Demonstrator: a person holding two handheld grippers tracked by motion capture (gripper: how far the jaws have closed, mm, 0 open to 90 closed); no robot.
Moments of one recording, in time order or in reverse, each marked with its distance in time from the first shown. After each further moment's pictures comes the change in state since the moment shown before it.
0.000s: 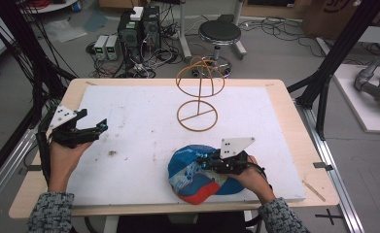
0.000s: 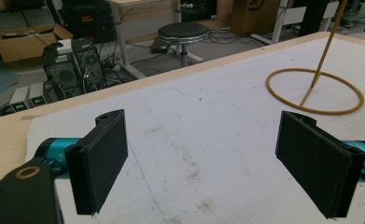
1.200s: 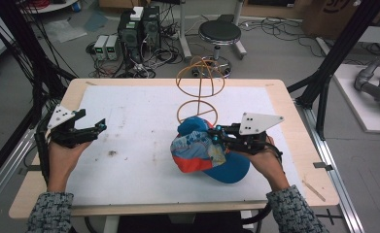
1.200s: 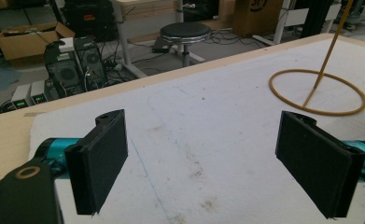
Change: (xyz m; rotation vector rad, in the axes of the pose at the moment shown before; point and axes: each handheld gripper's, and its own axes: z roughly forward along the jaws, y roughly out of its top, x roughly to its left) left arm 0.004 -0.002 -0.001 -0.002 0.005 -0.015; right arm -0.018 0.067 -0.059 -0.125 -0.169 -0.059
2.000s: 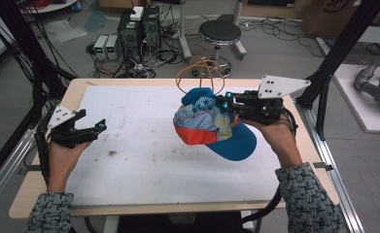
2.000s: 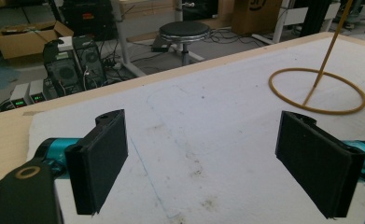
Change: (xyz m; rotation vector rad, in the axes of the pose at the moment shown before) left arm 0.001 -0.001 0.001 0.002 -0.004 -0.003; right arm -0.043 0.065 -0.029 -0.107 -0.036 0.018
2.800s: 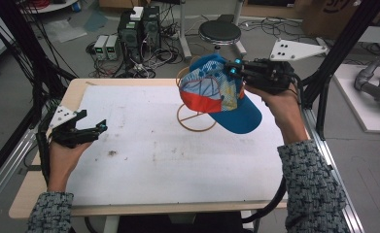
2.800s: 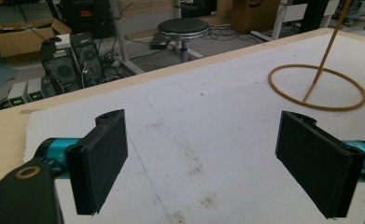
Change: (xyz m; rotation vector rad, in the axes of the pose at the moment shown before) left arm -0.001 -0.001 0.002 0.013 -0.005 0.005; right arm -0.046 0.039 -0.005 -0.062 -0.097 0.037
